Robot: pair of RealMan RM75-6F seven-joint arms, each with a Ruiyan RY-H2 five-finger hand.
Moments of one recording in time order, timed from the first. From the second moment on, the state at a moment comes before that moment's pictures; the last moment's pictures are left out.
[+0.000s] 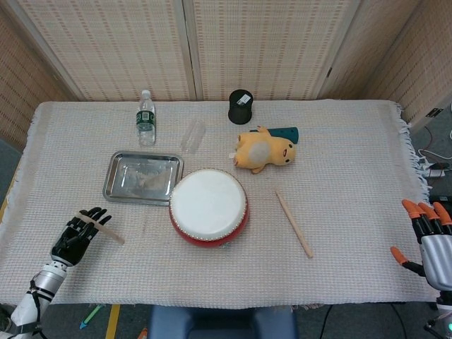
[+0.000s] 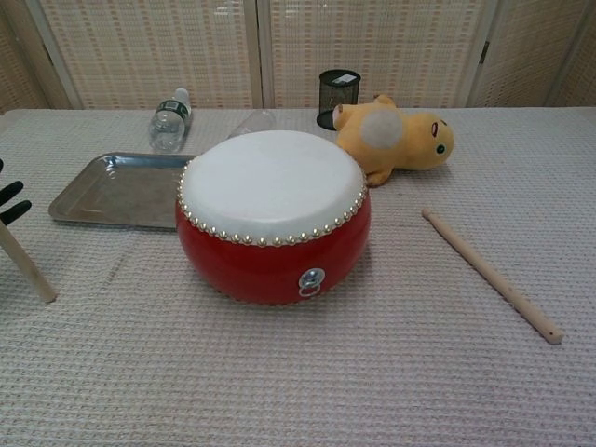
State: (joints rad) left arm -0.32 -1.36 -0.05 -1.26 1.57 1.11 -2.26; right arm 0.01 -1.06 0.05 -1.64 -1.56 1.57 -0.01
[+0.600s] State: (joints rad) left arm -0.35 -1.40 -0.02 -1.24 1.55 1.11 -2.14; right arm 0.01 -1.06 0.05 -1.64 -1.56 1.57 -0.01
